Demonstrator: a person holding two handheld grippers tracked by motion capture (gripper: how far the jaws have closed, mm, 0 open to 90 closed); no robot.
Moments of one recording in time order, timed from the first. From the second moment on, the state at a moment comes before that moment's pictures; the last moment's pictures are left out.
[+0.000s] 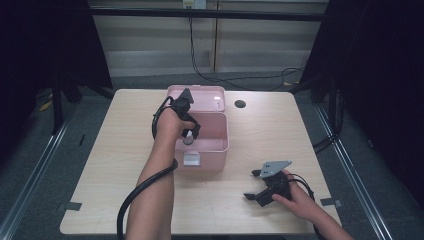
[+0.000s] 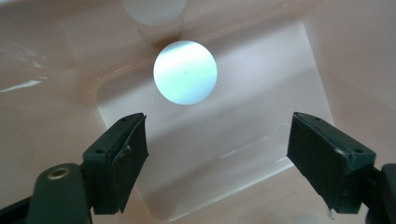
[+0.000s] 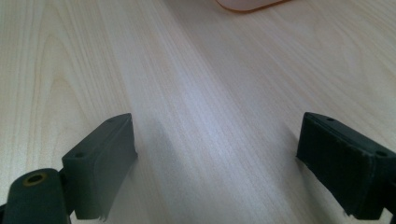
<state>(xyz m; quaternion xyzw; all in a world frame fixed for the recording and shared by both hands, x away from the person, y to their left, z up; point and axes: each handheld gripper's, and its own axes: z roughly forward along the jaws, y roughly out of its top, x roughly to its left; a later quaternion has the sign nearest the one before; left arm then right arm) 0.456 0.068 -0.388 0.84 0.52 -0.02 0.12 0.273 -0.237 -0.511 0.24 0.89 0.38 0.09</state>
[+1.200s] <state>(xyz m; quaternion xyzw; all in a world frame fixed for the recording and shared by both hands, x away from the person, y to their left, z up) 0.438 0.108 -0.338 0.84 0.53 -0.02 0.13 0.273 -0.237 -0.511 0.24 0.89 0.38 0.08</state>
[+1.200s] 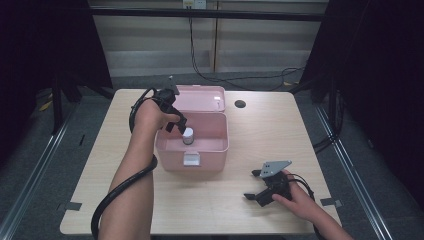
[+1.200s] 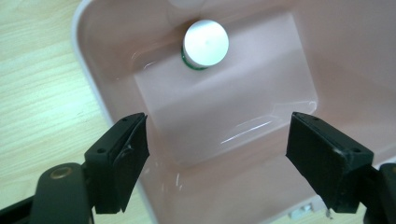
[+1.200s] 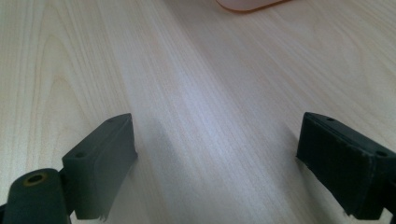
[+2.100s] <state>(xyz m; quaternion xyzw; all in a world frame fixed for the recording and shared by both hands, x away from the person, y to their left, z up) 0.416 0.166 -0.327 0.81 0.56 -0.01 0.16 0.273 -0.237 -0.511 0.24 0.89 0.38 0.08</state>
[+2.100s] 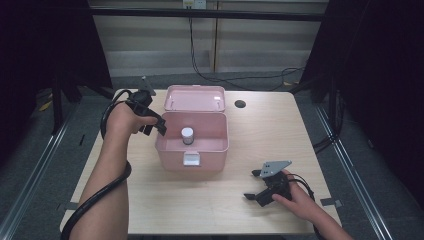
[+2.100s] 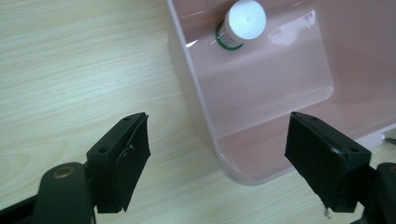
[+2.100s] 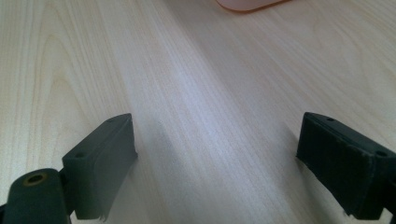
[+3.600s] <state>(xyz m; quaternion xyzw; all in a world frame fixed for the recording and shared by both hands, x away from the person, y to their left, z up) 0.364 0.244 -0.381 0.80 0.57 0.00 0.20 0.273 -0.237 -0.511 0.24 0.89 0.39 0.09</state>
